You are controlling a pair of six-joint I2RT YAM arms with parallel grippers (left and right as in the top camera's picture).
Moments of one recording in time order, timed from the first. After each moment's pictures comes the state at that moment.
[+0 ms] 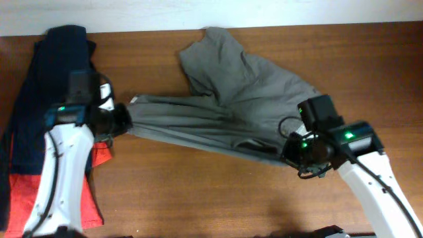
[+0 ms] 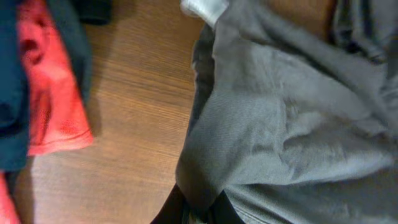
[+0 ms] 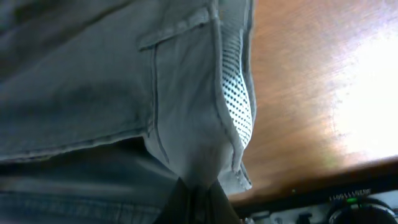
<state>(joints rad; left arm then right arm) 0.10 1.48 1.27 -1.02 0.13 -0.28 0.23 1.23 1.18 -1.33 -0.16 0.74</state>
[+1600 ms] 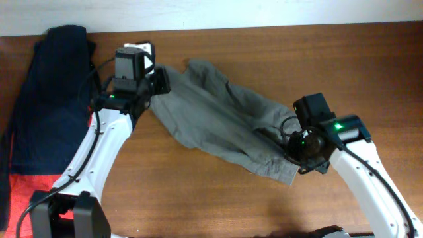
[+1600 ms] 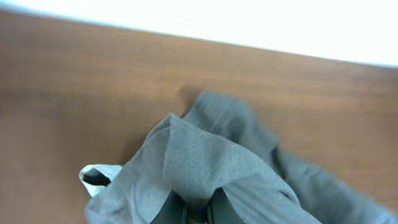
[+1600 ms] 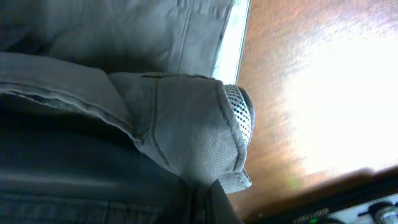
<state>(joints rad) -0.18 1.64 1.28 -0.28 0.09 -0.28 0.21 1.32 1.11 -1.26 0.02 0.73</state>
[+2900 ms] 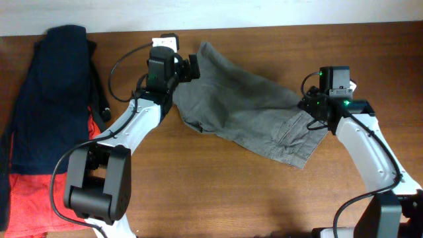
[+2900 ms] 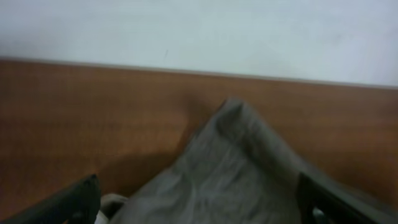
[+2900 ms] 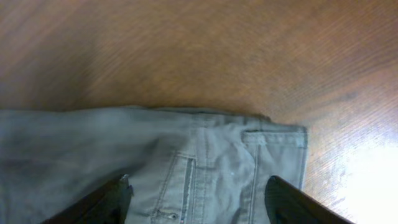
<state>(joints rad) -0.28 1.92 1.29 0.16 -0.05 -0.27 -0.02 1.54 1.10 -0.61 0.17 0.63</state>
